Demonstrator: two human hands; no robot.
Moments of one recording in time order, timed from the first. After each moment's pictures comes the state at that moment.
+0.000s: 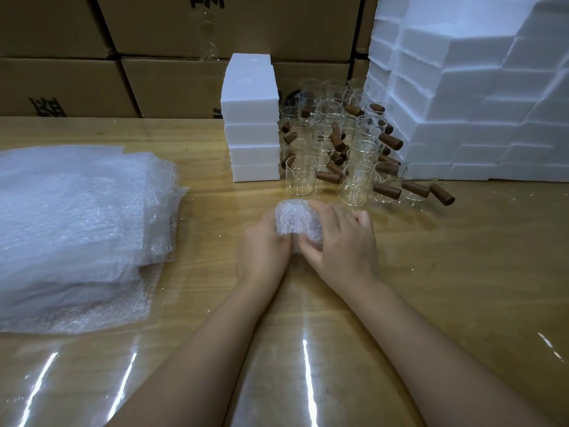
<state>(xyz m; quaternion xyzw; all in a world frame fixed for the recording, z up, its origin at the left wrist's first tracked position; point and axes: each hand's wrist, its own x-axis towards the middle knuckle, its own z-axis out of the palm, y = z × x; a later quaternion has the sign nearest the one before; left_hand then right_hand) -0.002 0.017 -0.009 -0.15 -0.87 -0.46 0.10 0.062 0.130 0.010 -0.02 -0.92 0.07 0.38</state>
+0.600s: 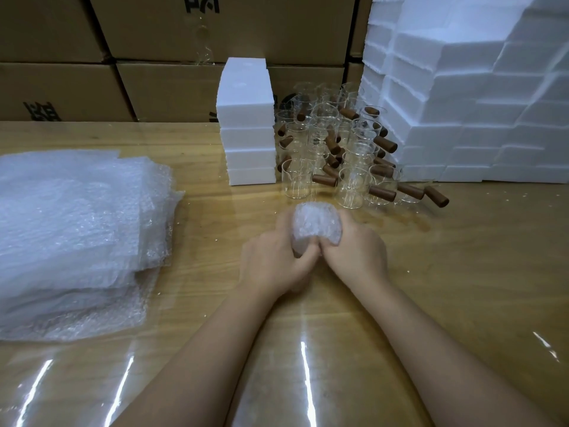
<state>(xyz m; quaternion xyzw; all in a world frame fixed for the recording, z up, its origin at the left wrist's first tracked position) 0.015 0.020 0.001 -0.27 -0.90 -0.30 0.15 0.057 0.156 0.001 -0.20 -0.93 0.19 0.24</state>
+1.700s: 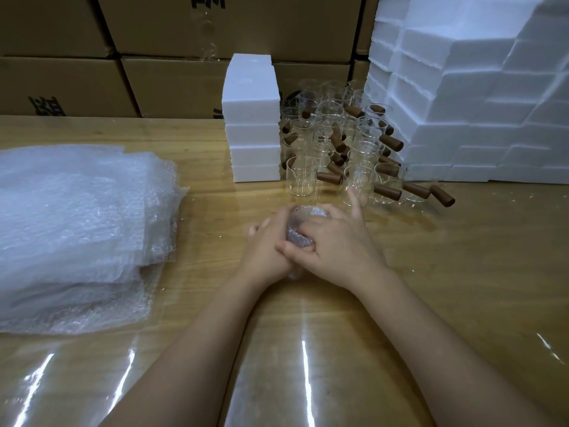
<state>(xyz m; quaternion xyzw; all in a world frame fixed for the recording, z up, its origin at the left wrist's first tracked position) -0.015 0.012 -0.012 -0.29 -0.88 -0.38 -0.02 0.055 0.136 0.026 0.04 -0.99 -0.01 0.15</state>
